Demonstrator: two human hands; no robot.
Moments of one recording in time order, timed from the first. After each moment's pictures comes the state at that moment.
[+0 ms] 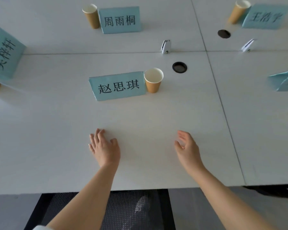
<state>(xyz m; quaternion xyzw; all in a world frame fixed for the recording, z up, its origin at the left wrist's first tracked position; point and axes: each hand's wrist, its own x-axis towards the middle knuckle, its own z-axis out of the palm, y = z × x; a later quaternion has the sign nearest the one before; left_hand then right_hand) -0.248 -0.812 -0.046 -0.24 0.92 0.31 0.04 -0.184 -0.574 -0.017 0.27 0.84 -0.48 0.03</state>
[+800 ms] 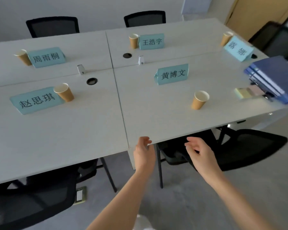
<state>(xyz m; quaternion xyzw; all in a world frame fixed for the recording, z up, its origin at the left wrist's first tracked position) 0.050 -0.390 0.069 -0.06 0.82 0.54 0.17 0.147 -0.242 0.112 0.32 0.81 -0.49 -0.07</state>
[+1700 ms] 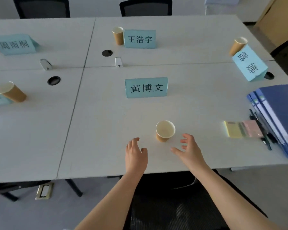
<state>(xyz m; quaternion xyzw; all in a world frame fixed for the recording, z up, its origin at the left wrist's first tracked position) -0.031 -0.110 0.010 -0.09 0.89 0.41 0.16 0.009 0.065 0.051 0.29 0.84 -0.46 0.07</state>
